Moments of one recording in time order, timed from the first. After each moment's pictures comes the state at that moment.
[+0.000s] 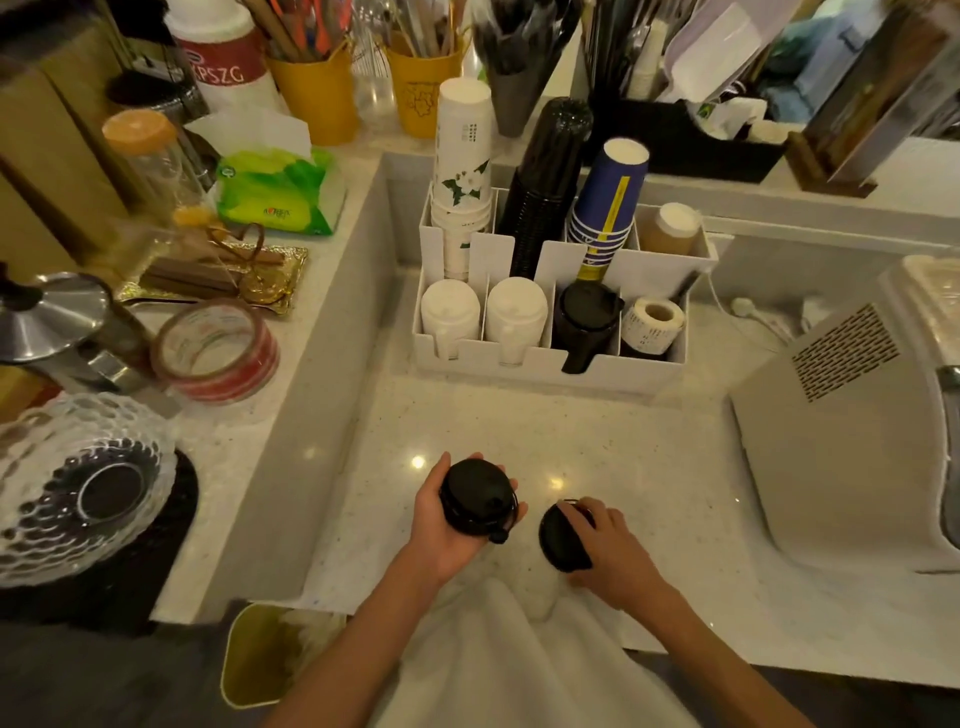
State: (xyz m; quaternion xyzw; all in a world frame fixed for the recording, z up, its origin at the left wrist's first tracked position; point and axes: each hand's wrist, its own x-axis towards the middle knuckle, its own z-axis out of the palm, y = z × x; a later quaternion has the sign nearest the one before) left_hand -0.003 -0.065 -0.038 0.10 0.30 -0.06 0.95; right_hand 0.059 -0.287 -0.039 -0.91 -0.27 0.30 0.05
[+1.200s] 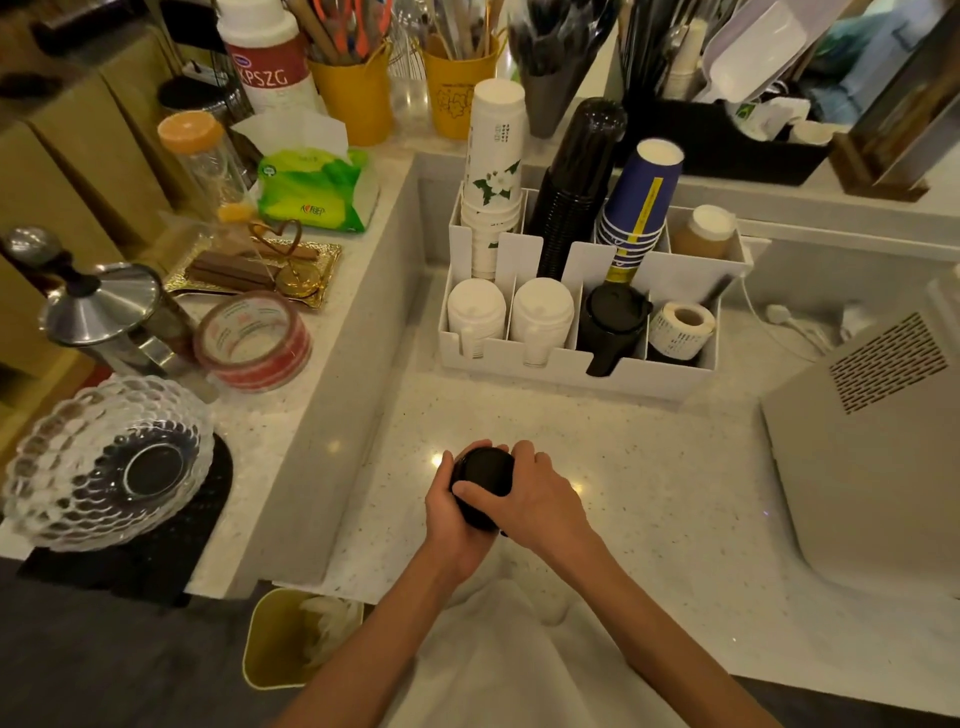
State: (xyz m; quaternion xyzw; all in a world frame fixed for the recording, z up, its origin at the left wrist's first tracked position) left_hand -0.010 -0.058 -0.040 0.23 0.31 0.01 0.92; right_hand 0.040 -0.149 0.042 -0.93 -0.15 0.24 0.22
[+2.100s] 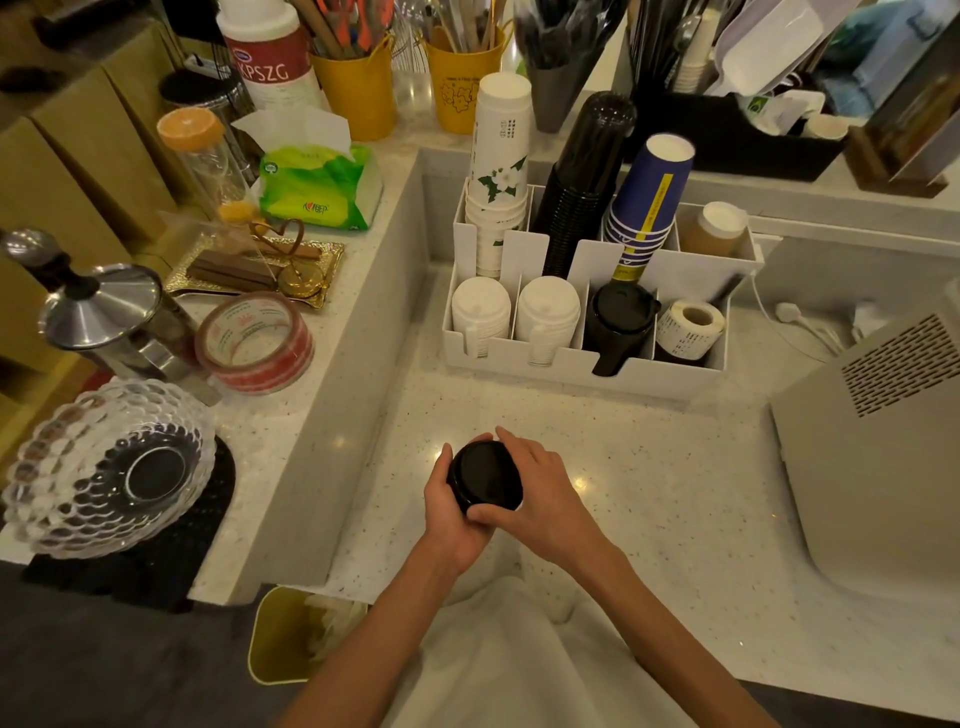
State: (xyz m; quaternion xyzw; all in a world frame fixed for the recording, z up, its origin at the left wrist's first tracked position) left_hand -0.003 -0.051 -0.032 0.19 0.36 0.00 0.91; right_hand 0.051 -0.164 0.020 -0.88 -0.27 0.23 0.32
